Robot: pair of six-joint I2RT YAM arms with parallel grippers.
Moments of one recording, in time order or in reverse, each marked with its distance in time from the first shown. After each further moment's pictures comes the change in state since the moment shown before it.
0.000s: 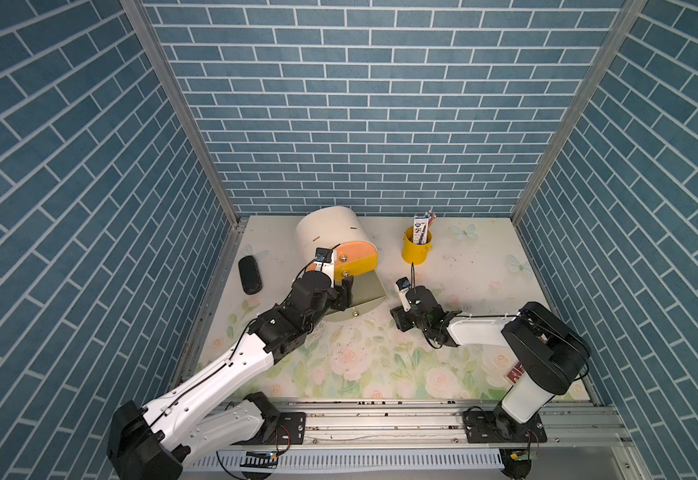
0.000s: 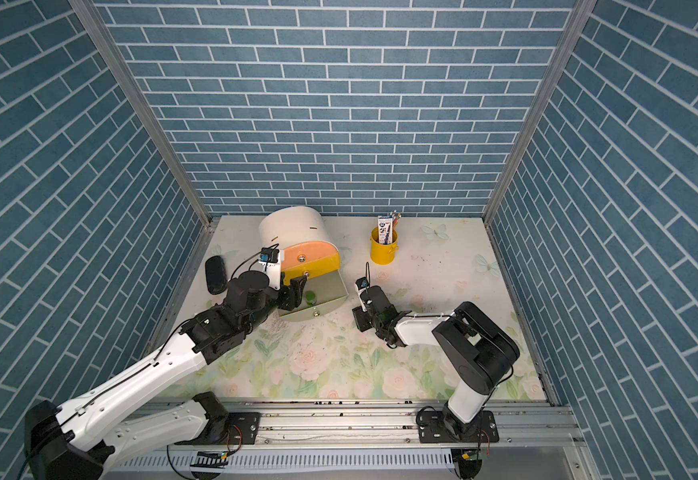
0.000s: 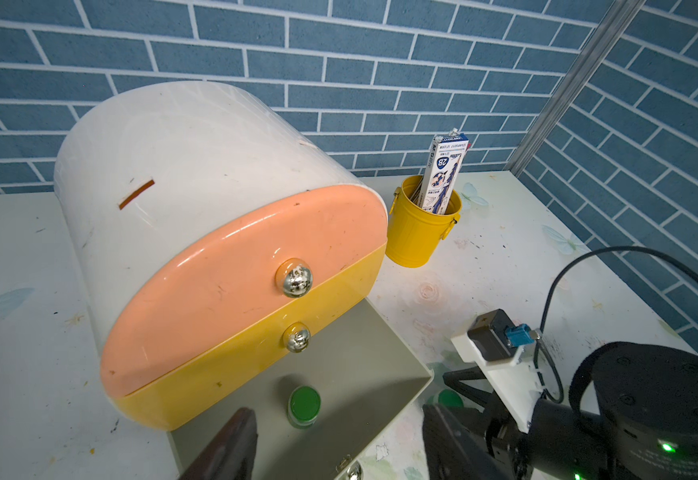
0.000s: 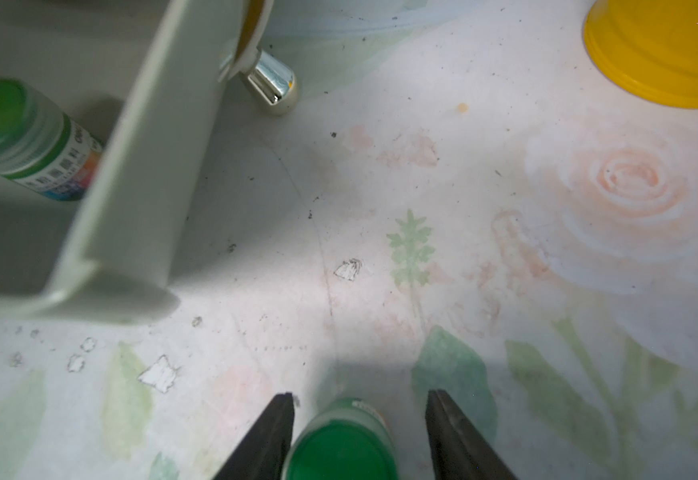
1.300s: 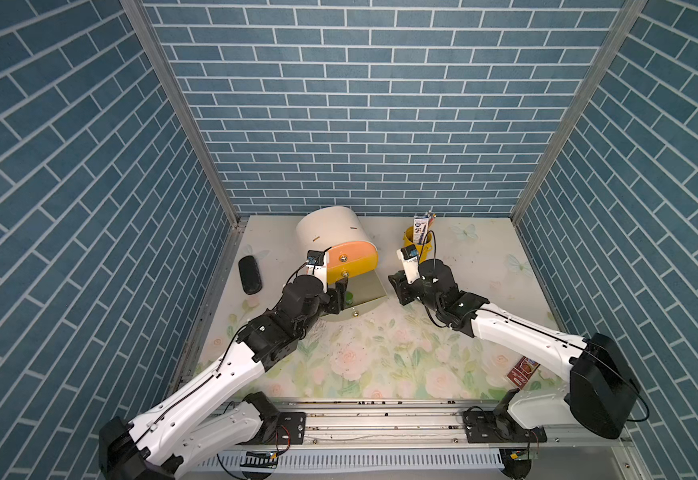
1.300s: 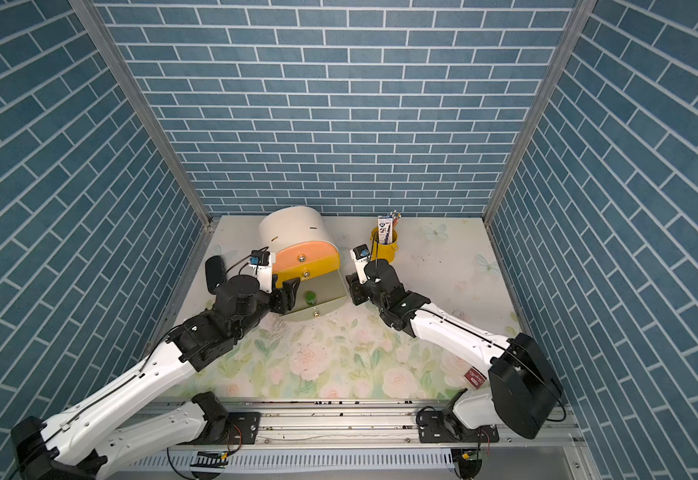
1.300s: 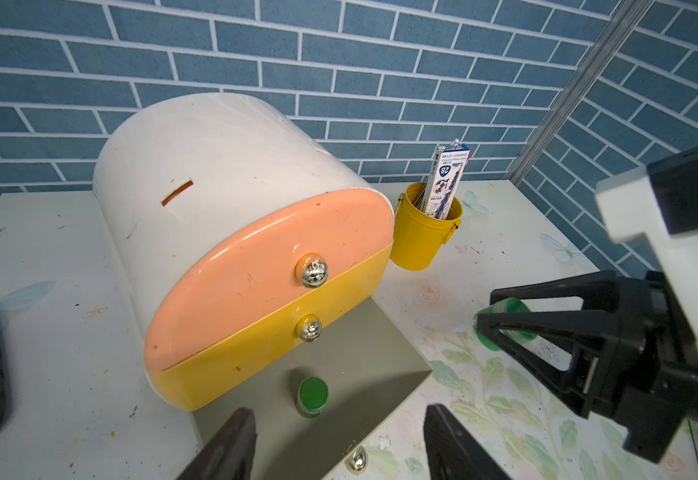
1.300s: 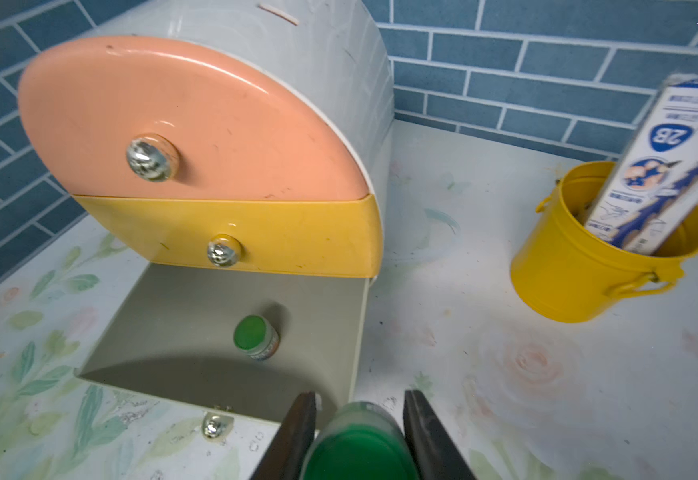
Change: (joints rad) left arm 0.000 -0.077 -0.003 -0.053 -0.017 -0.010; right arm 0.026 -0.267 0.218 -0.195 -0.021 -0.004
